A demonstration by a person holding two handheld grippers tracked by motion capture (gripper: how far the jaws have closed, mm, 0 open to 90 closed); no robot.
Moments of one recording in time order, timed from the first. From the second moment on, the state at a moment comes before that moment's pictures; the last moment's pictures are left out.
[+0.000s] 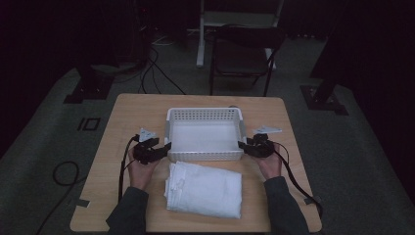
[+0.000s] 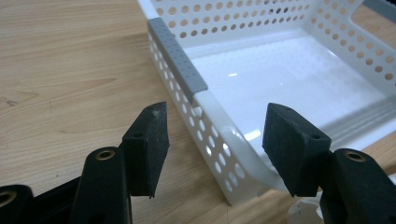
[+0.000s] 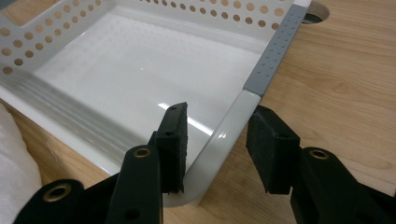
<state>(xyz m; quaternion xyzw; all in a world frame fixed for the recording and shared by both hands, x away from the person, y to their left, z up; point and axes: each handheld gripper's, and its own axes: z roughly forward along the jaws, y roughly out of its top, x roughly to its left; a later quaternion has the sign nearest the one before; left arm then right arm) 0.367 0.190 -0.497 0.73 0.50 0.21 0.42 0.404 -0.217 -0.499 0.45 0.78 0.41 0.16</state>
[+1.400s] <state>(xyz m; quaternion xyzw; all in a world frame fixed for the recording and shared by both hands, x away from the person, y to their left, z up) 0.271 0.166 -0.492 0.77 0.45 0.22 0.39 0.285 -0.209 -0.510 0.40 0.81 0.41 0.12</state>
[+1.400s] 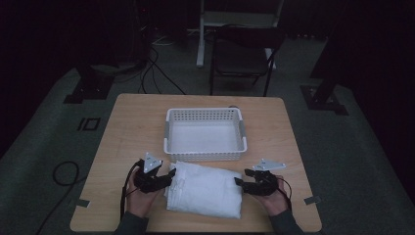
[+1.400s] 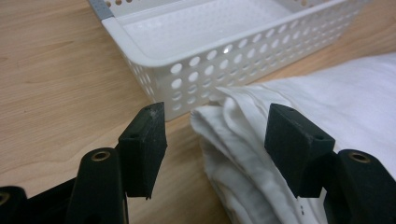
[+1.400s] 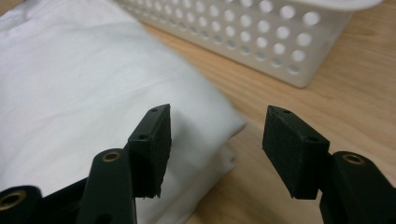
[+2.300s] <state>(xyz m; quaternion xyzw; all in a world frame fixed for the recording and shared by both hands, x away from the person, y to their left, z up) 0.263 0.153 -0.529 0.79 0.45 0.20 0.36 0.284 -0.189 -0.536 0.39 0.84 0.37 0.09</state>
